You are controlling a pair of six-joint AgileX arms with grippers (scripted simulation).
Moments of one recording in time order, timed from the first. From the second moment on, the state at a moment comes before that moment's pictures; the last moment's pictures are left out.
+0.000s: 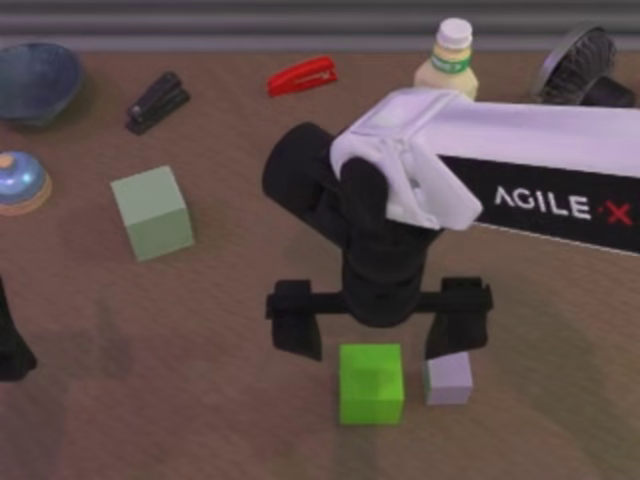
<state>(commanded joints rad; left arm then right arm) 0.02 0.00 0.00 0.00 0.00 0.00 0.84 2.05 1.55 -1.07 0.01 0.84</state>
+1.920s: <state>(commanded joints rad) -0.20 2.11 1.77 -1.23 0.09 0.91 0.13 0.33 0.19 -0.21 0.05 0.11</state>
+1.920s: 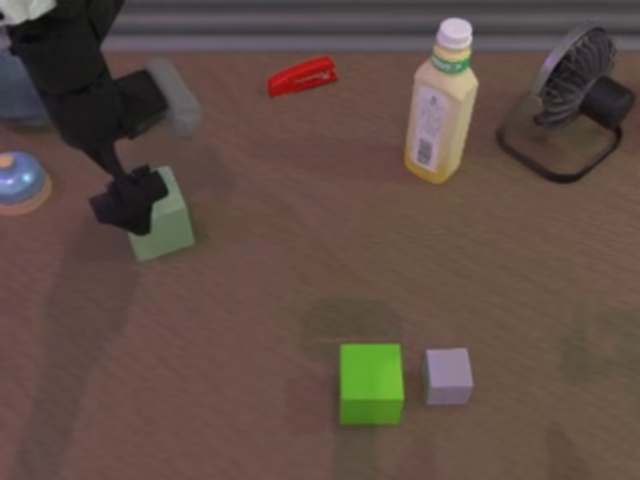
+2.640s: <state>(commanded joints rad) -0.20 2.36 2.07 -1.28 0.00 0.98 0.01 0.00 0.00 0.00 0.00 0.00</state>
